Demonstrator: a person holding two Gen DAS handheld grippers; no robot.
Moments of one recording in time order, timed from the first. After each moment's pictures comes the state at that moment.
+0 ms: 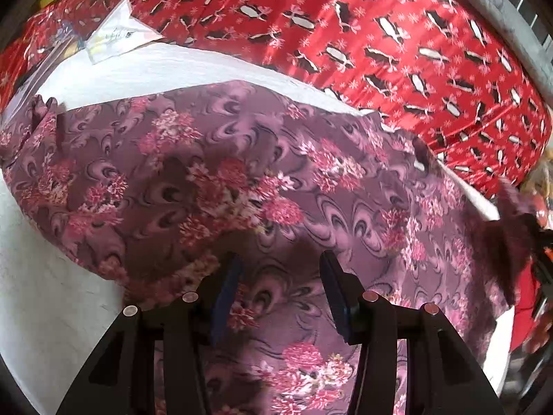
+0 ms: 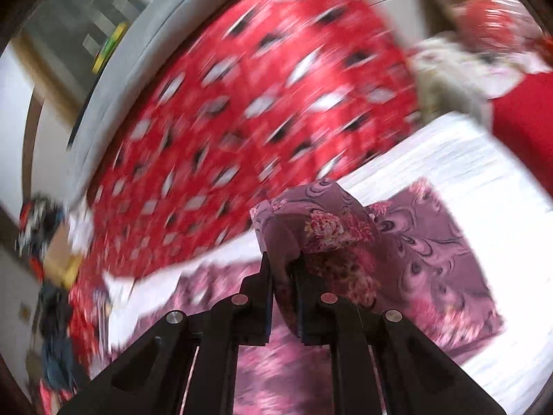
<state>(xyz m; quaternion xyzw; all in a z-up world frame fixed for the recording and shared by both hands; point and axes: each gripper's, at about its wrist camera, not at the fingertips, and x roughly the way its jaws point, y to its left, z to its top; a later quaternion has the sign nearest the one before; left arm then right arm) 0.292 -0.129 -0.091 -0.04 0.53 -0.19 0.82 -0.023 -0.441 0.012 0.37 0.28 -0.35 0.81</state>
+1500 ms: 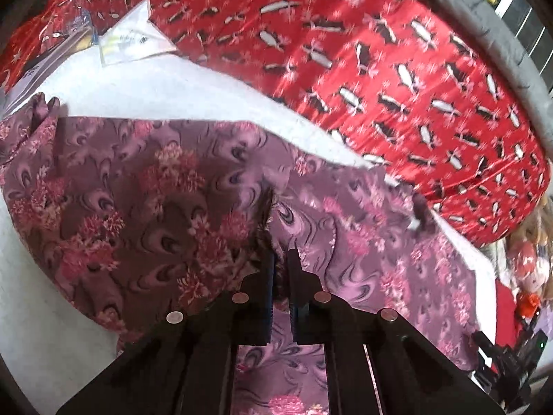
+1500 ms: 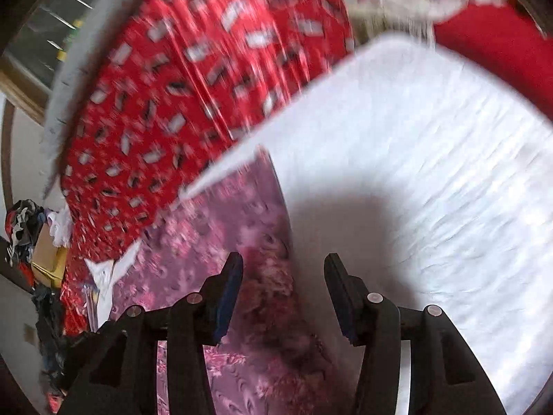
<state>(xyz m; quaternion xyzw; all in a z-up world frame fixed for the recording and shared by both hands) 0.320 -0.115 -0.082 -0.10 0.50 -0.17 0.84 -0.095 -0.415 -0.052 0.44 0.32 -0.39 0.74</state>
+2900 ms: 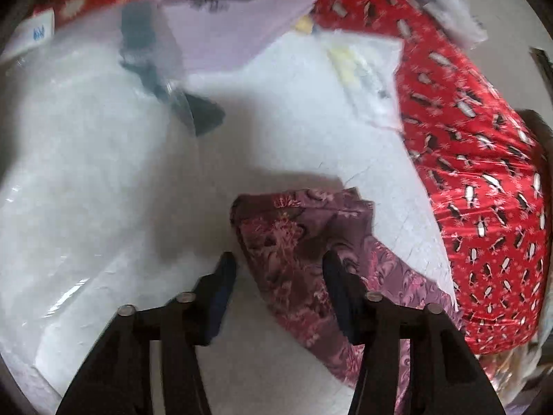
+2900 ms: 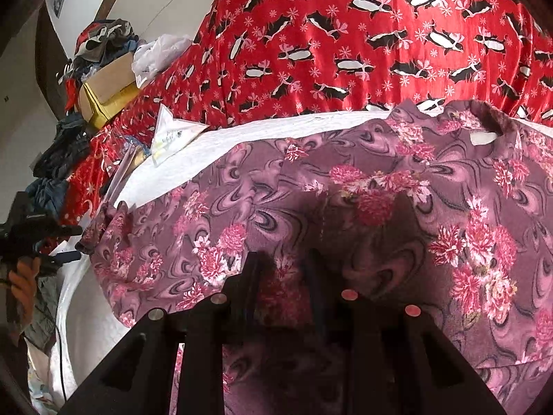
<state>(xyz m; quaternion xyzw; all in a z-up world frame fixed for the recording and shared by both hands) 0.450 0.209 -0.047 -0.28 0.57 -0.02 0.77 0.176 -0.228 -0.107 0.24 0.41 -0.18 0.86</state>
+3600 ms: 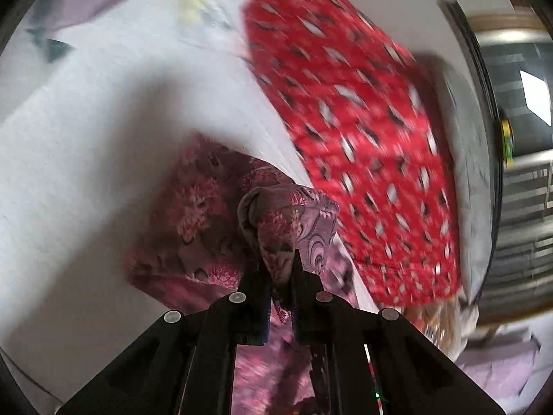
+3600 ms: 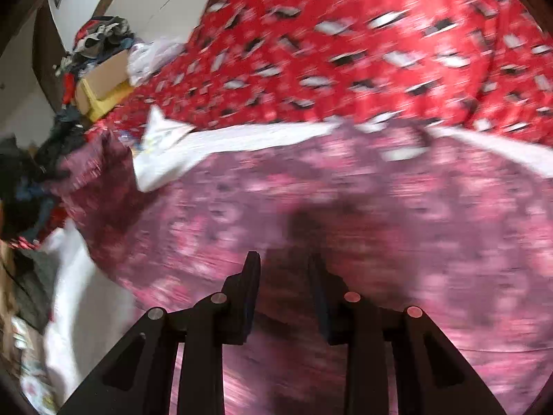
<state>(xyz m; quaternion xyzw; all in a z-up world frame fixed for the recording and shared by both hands) 0.388 0.066 0.036 -0.35 0.57 -0.19 0.72 0.110 -0.261 -0.059 0.20 0.43 -0.21 0.86</state>
